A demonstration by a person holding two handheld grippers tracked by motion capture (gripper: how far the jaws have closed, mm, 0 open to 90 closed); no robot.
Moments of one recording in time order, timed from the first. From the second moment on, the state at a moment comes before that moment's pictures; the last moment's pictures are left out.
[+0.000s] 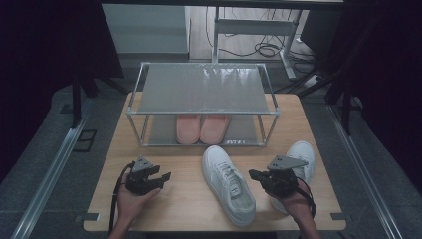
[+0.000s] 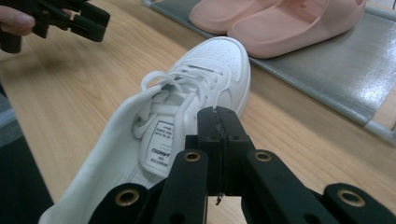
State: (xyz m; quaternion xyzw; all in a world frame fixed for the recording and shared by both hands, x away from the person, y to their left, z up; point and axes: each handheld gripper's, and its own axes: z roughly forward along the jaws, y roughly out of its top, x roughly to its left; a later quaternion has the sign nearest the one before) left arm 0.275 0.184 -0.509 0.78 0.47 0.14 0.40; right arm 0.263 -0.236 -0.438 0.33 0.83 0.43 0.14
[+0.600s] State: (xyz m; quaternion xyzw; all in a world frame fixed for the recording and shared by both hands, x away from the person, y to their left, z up) left arm 0.272 0.188 -0.504 0.77 0.47 0.15 0.40; right arm 0.244 -0.244 -0.442 0.33 0.82 0.45 0.13
